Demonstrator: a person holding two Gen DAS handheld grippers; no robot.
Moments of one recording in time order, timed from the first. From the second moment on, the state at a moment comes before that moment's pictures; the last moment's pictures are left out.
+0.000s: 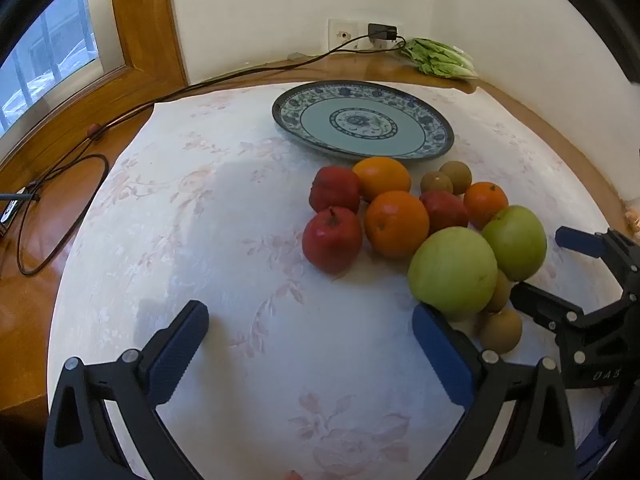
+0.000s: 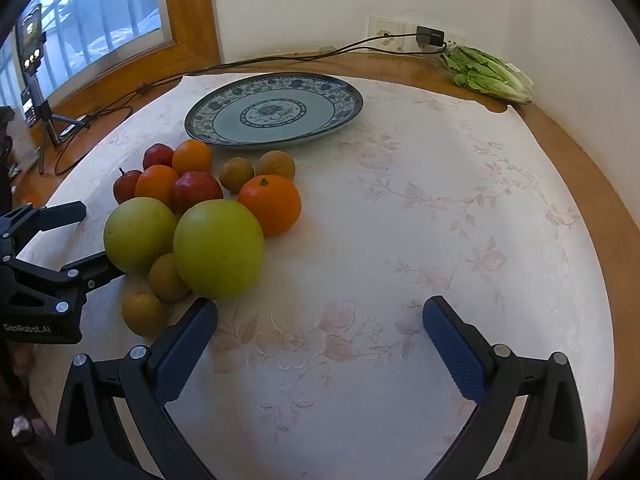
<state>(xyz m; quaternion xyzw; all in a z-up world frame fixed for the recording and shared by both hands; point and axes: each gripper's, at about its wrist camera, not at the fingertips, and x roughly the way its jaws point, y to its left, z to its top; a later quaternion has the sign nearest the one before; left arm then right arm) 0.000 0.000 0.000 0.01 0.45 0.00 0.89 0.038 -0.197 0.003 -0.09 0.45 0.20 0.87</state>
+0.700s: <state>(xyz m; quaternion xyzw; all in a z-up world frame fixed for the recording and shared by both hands) 0.000 0.001 0.000 0.01 0.45 0.00 0.89 0.037 -0.197 0.004 -0.09 0.45 0.20 0.87</state>
